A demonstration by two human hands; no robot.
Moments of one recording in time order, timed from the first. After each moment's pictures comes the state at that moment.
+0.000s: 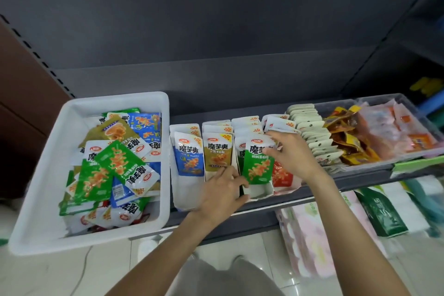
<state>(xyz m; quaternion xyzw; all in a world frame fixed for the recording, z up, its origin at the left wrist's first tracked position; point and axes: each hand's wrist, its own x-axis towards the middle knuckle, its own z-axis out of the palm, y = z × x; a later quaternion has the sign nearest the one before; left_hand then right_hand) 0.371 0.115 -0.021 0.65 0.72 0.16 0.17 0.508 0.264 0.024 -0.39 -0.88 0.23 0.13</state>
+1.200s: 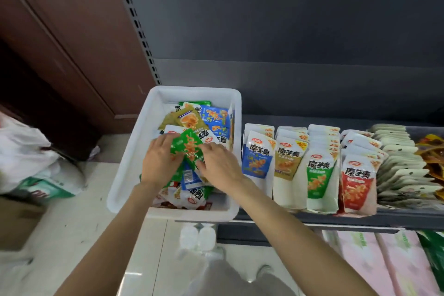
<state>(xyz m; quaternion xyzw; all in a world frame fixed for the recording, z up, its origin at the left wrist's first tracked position) 0.144 -0.003 -0.027 0.40 0.88 0.25 0.02 0.270 0.105 -0.005 -0.20 -0.96 0.20 0.04</state>
